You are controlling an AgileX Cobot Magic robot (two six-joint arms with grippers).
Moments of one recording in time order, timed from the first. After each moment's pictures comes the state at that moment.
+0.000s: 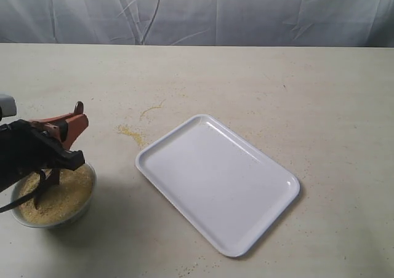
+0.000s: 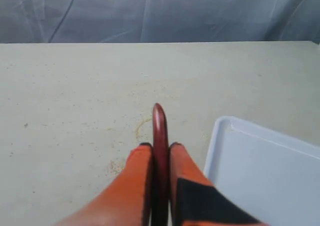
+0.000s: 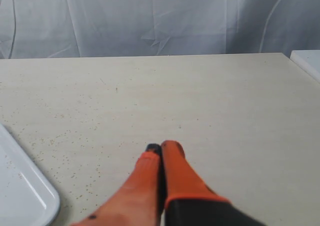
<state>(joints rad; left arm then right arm) -0.10 1.68 -0.19 0.48 -1.21 -0.32 -0.03 0.01 0.00 0.03 0.32 -0.08</state>
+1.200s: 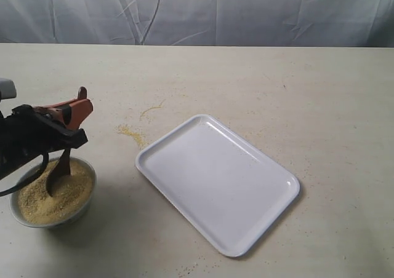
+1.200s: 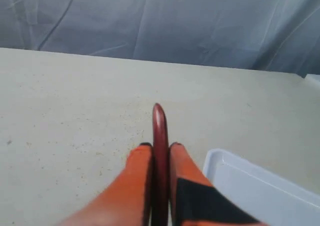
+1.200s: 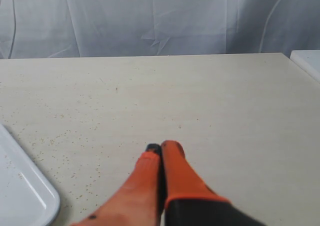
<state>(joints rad) -0.10 1.71 -0.27 0.49 -1.21 -0.45 -0.03 0.01 0.00 0.03 0.32 -0.08</state>
